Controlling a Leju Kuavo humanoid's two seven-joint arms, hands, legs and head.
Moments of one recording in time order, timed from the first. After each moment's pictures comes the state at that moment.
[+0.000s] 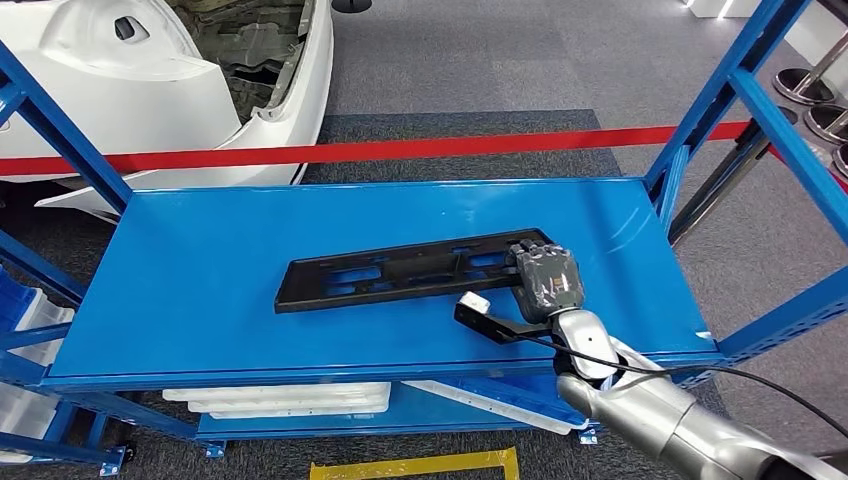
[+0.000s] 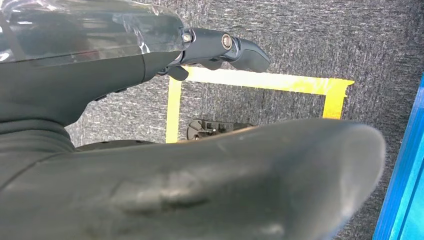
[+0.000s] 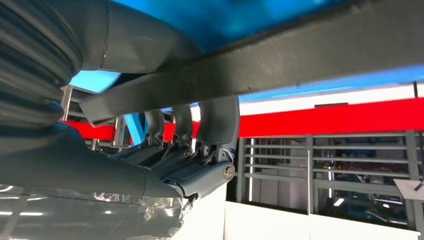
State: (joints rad) left arm -0.13 -0.05 -1.25 -0.37 1.26 0.52 -0.50; right arm -0.42 -0.51 0.70 -1.37 1.01 -0.44 0.36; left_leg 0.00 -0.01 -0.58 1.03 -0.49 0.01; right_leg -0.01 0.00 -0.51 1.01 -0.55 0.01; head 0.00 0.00
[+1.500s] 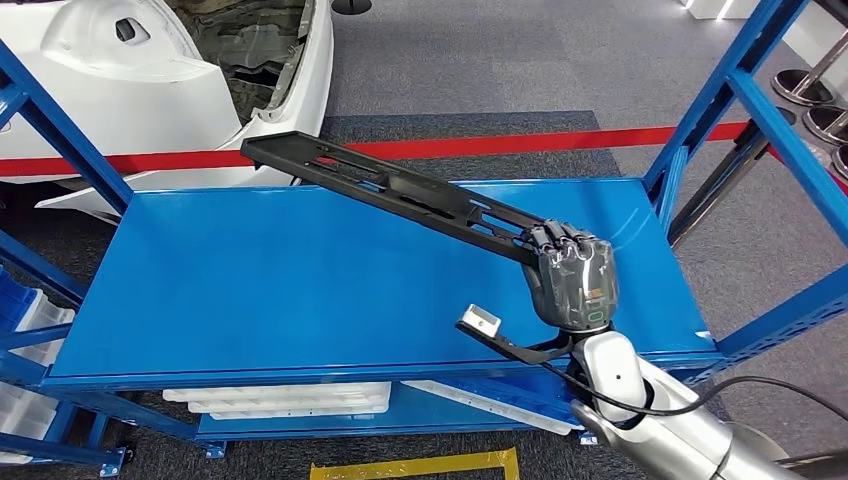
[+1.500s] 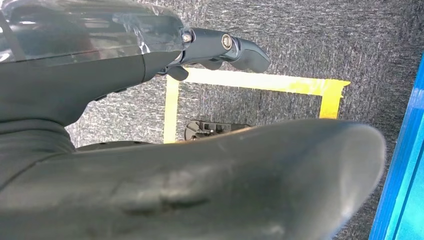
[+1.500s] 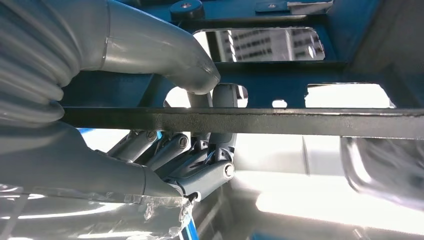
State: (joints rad) left arm -0.13 -0.04 -1.25 -0.37 1.26 0.52 -0.51; right arm -0.26 -0.56 0.55 -1.77 1.47 -0.54 0.48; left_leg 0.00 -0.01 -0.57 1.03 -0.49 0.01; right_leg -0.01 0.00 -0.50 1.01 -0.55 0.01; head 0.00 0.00
